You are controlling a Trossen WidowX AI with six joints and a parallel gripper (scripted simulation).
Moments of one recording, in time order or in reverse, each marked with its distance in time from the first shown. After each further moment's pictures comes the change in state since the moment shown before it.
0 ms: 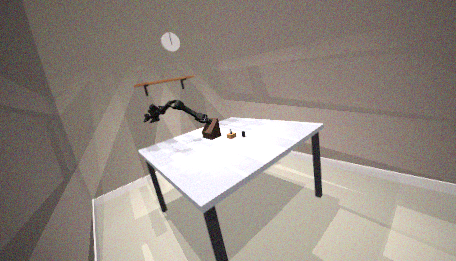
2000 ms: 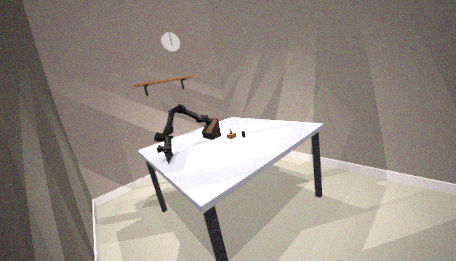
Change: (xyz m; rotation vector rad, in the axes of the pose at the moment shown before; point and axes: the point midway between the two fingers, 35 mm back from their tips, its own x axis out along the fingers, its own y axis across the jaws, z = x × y) arm -0.211 0.367 -0.558 -0.246 1.088 0.587
